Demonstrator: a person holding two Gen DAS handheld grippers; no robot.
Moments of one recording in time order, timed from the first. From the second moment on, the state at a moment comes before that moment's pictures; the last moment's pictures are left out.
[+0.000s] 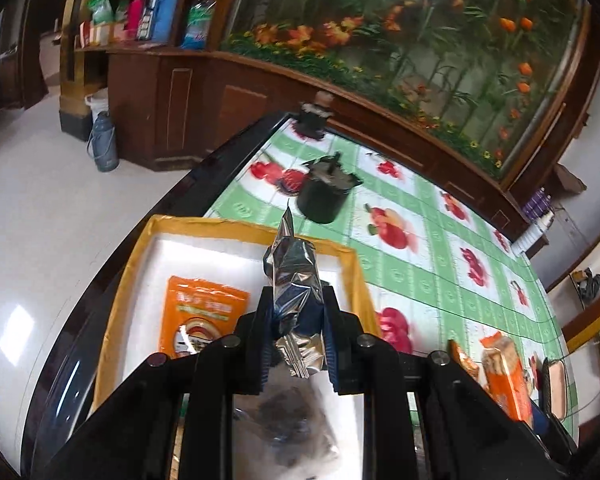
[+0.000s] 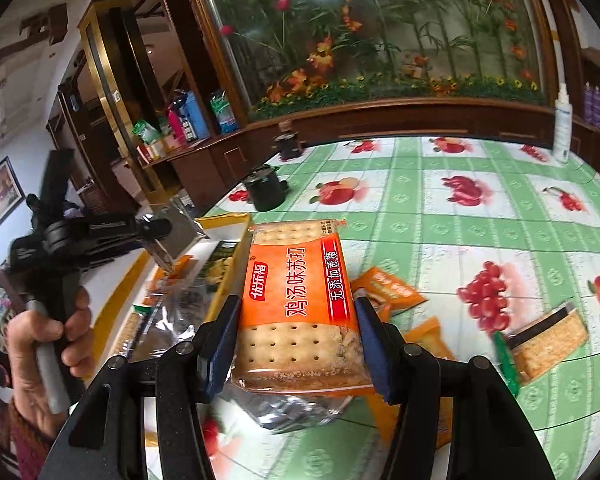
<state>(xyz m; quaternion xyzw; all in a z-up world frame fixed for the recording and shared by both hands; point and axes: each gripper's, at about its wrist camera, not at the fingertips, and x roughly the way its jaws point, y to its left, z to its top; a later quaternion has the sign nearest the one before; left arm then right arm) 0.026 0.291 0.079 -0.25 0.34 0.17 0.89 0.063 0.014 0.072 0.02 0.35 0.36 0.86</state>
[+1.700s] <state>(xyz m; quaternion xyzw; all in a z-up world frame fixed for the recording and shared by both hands) 0.022 0.329 0.053 -0.29 0.36 0.24 0.85 0.080 0.205 0.045 -0.06 0.43 0.38 0.82</state>
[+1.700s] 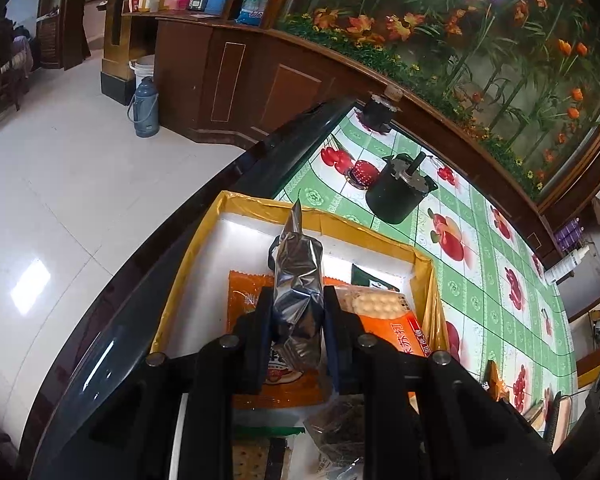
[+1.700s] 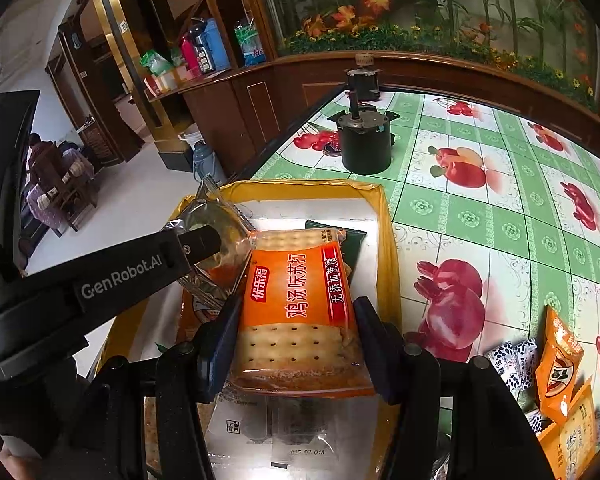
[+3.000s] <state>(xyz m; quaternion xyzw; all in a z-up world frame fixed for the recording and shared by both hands) 0.000 0.329 0.076 -0.28 0.31 0.27 0.87 0.061 0.192 0.062 -0.07 0.40 0.40 0.82</state>
